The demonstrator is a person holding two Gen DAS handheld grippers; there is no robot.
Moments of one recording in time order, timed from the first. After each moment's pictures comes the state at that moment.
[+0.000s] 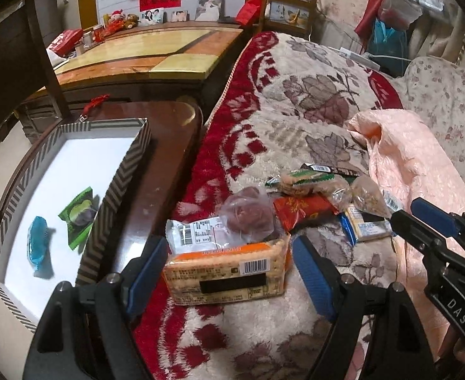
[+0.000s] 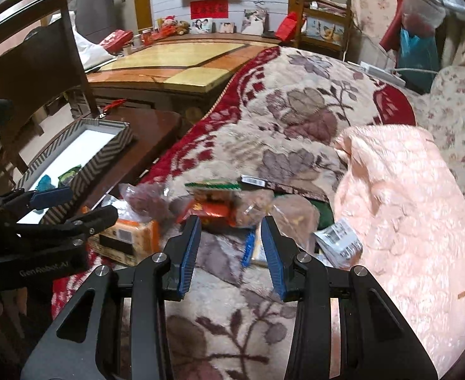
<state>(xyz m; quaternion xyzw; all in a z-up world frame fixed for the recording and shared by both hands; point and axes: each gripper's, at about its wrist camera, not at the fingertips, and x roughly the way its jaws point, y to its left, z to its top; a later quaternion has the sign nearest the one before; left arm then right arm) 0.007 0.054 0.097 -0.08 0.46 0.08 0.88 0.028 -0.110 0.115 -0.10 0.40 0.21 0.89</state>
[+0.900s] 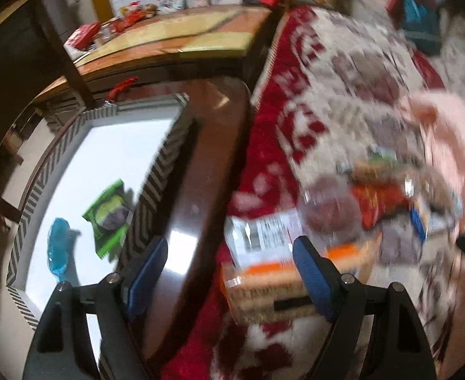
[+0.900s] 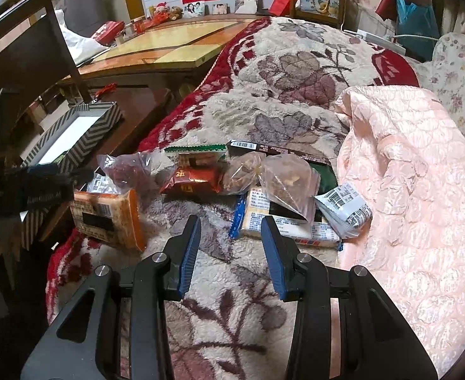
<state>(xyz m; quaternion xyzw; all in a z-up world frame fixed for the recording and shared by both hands) 0.021 0.087 0.060 -0.03 0.50 0.14 0.85 0.036 -0.130 0.082 -0.07 0.44 0.22 0.87</state>
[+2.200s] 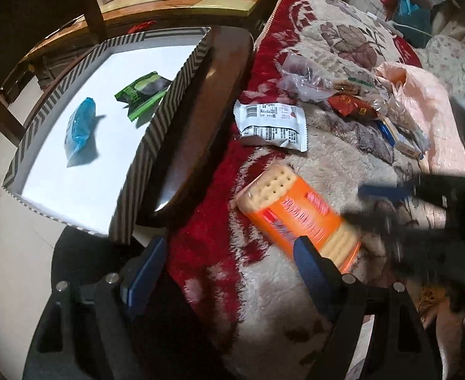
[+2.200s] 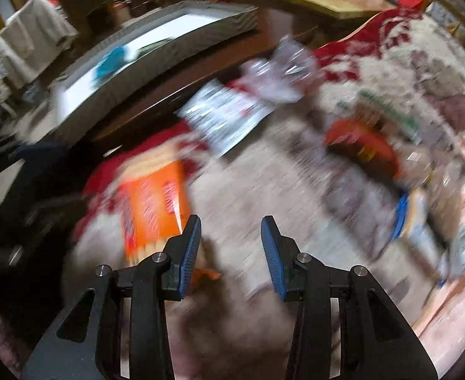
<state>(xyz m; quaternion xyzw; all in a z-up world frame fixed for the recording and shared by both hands) -0.097 0.099 0.061 -0.10 0.55 0.10 0.83 -0.015 -0.032 0.031 -0.20 0.52 0.42 0.72</state>
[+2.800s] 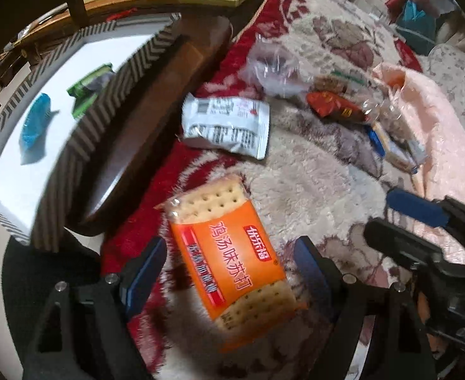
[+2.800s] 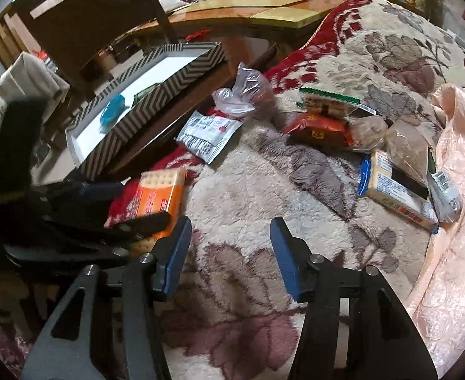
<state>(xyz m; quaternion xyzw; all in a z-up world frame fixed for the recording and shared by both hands) -0.058 0.062 0.038 -0.14 0.56 0.10 0.81 -0.021 -0.086 0.062 -0.09 0.49 0.39 0.77</state>
